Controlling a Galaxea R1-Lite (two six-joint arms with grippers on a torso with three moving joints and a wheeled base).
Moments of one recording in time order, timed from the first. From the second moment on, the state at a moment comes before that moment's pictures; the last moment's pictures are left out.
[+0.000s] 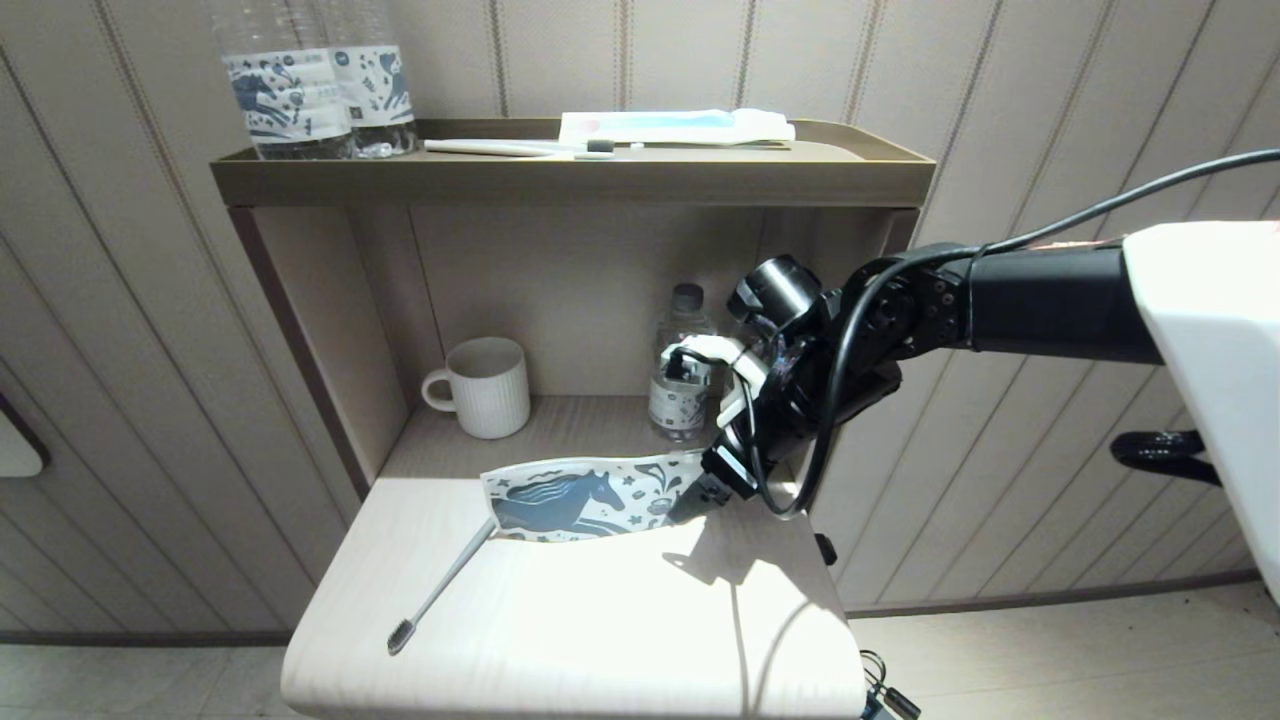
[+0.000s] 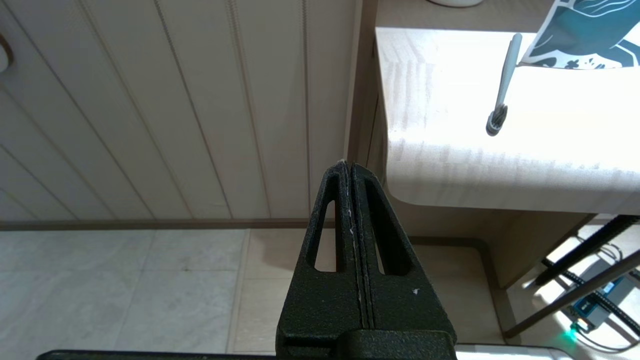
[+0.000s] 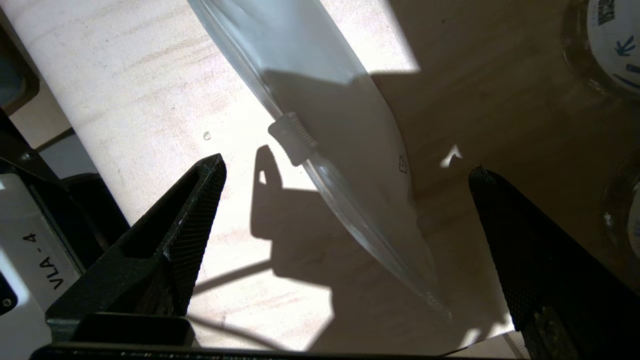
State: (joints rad) left arm 0.00 0.01 -0.07 0.19 0.00 0.00; right arm 0.49 2.14 -1.87 0.70 0.36 -0.43
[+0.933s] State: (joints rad) left arm 0.00 0.00 -0.07 0.19 0.00 0.00; right arm 0.50 2.12 -1.78 0.57 0.36 -0.44
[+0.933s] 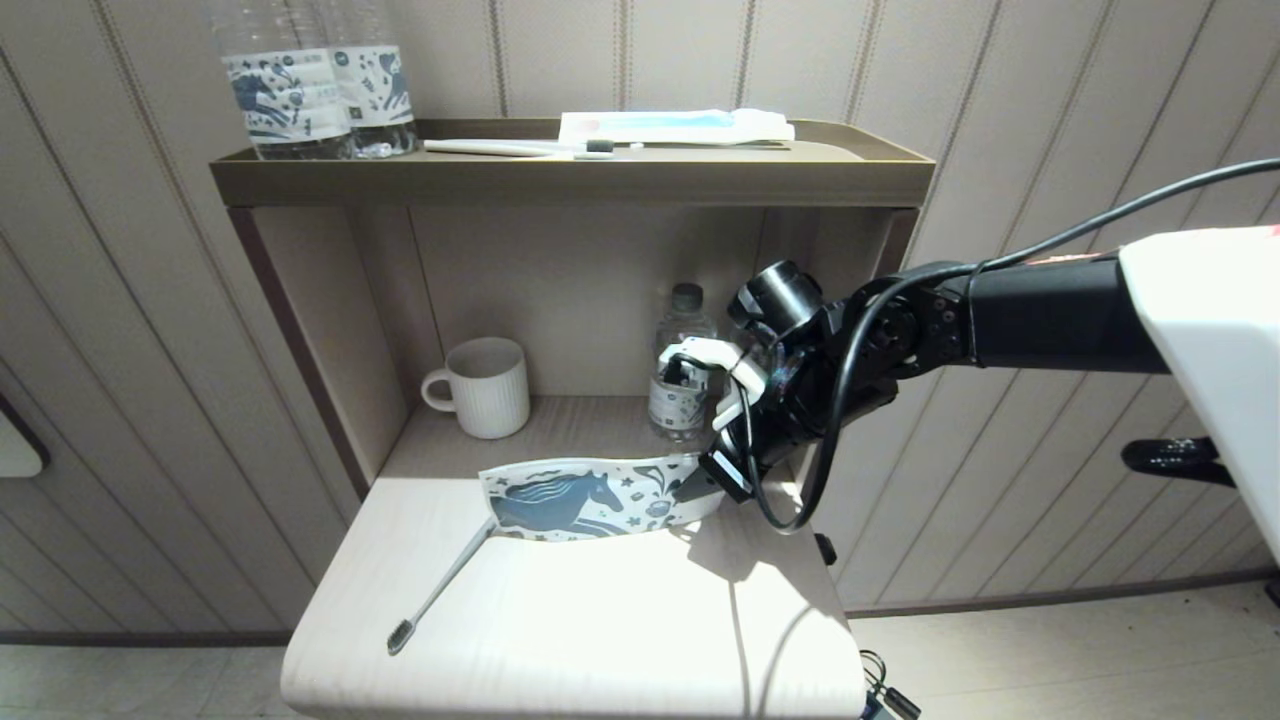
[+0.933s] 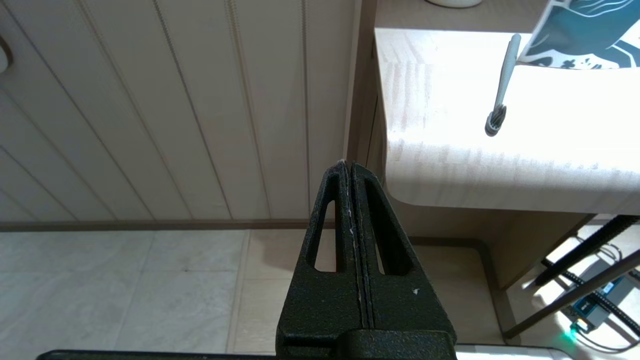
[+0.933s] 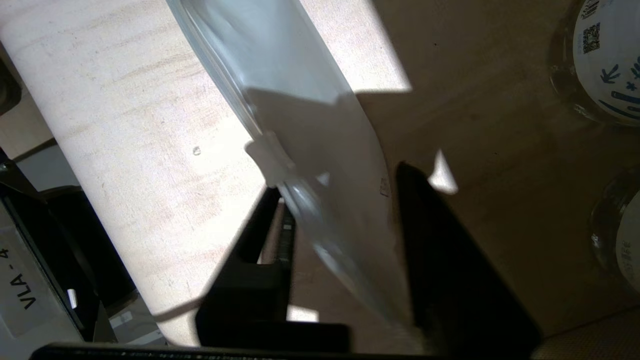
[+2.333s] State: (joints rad) left arm 0.01 0.40 -0.56 0.17 -0.25 0.01; right arm 0.69 1.62 -1.42 0.60 0.21 -0.34
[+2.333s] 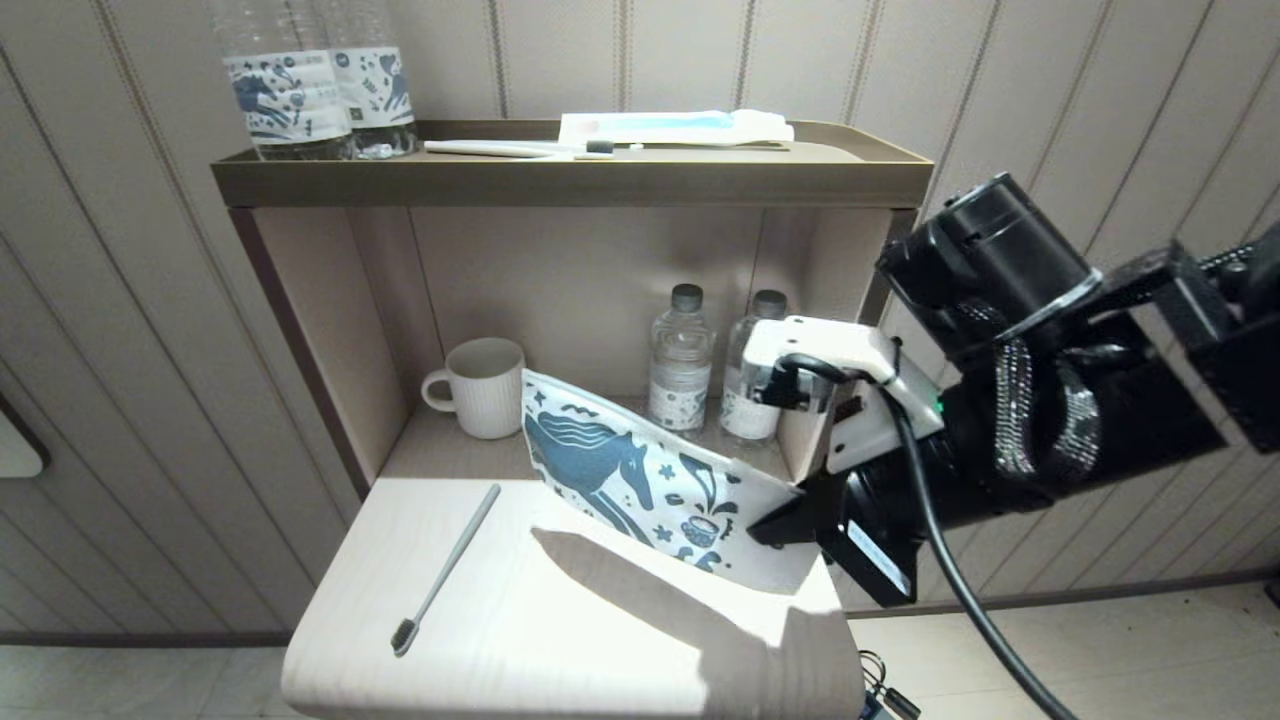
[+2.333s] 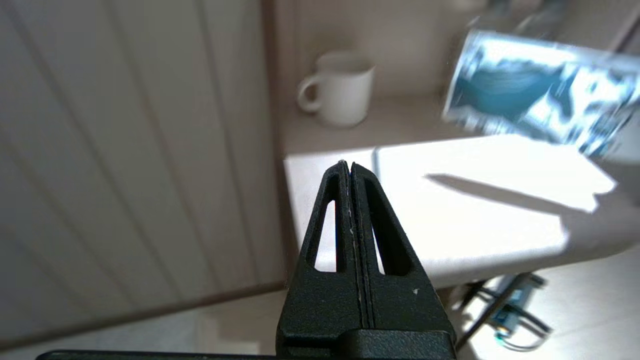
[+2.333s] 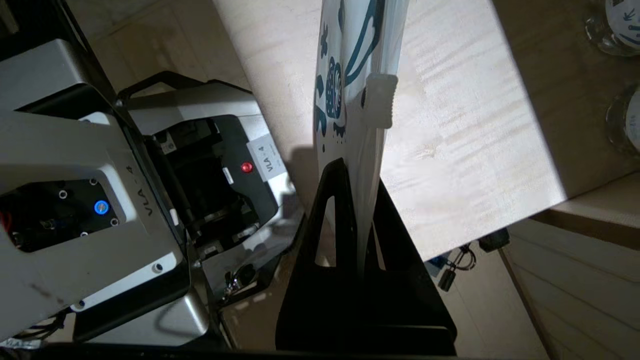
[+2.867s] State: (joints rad) left arm -0.19 0.92 -1.04 0.35 -0.71 0.05; right arm 0.82 1.56 -1.42 0.69 0.03 -0.35
